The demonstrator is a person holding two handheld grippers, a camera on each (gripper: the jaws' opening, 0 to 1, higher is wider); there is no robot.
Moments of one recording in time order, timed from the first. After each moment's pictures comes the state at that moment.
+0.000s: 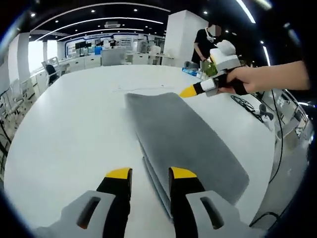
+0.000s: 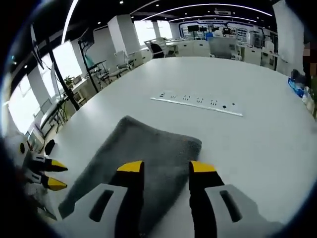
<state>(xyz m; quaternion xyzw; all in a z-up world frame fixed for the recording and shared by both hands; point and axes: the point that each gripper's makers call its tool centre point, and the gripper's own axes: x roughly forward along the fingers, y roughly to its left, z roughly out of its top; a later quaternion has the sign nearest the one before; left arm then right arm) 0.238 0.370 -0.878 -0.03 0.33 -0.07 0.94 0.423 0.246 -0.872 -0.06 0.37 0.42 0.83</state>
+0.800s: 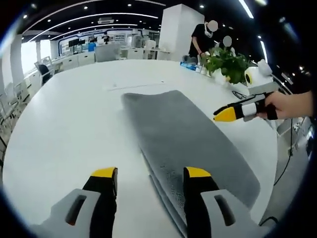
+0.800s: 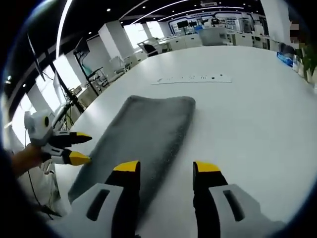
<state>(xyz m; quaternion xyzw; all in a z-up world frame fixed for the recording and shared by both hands) 0.273 0.374 -0.899 -0.03 0.36 -0.09 0.93 0.371 0.201 -0.899 0.00 0.40 0.42 0.82</state>
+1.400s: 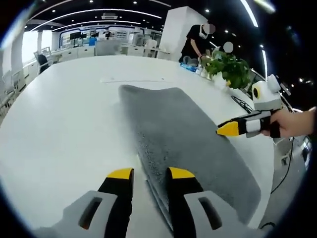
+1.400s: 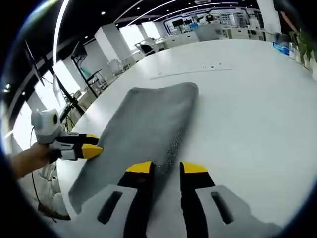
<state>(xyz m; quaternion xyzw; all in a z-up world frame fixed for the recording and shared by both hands) 0.288 0.367 -0.917 -0.08 0.36 -0.10 0.93 0.357 0.209 -0.916 0.03 0.41 0.41 0.82</state>
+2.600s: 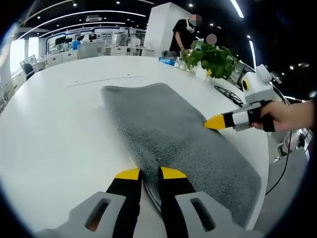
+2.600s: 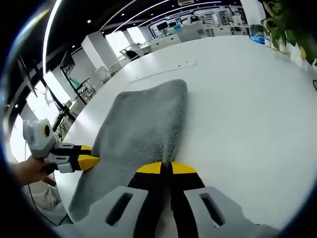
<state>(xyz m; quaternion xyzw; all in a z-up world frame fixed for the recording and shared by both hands) 0.286 0.268 -0.918 -0.04 0.35 -0.15 0.92 0.354 0.126 -0.922 0.06 0.41 0.35 0.84</state>
